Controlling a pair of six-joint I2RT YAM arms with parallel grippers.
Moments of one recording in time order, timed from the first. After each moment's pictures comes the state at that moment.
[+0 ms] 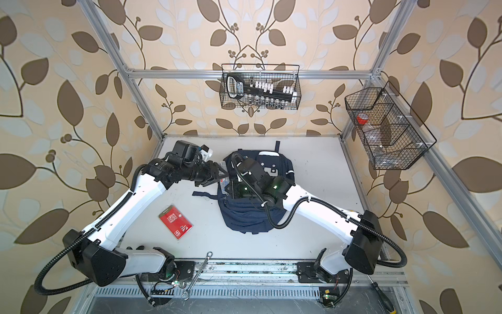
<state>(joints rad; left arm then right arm) -0.41 1.32 1.33 -0.84 0.49 -0.73 0.90 1.47 1.31 -0.48 -0.11 0.68</state>
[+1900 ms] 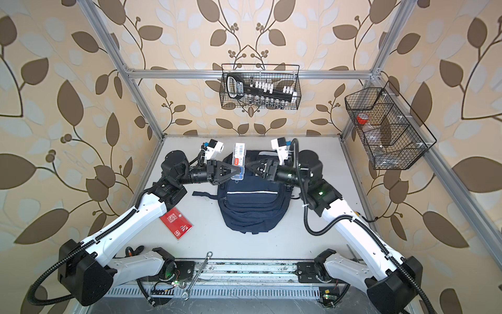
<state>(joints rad) -0.47 1.17 0.97 0.18 0.98 -1.15 0.40 1.09 1.04 -0.06 -0.70 0.92</state>
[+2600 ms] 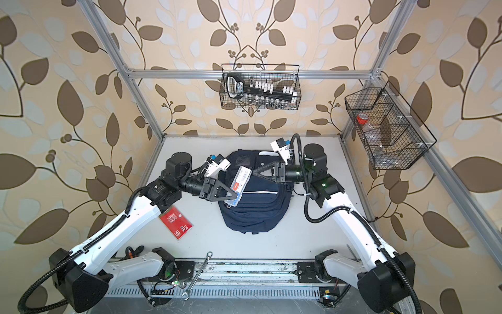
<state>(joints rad) -0.51 1.12 1.03 -0.26 1.25 -0.79 0.36 1.17 1.04 -0.07 -1.07 0.81</state>
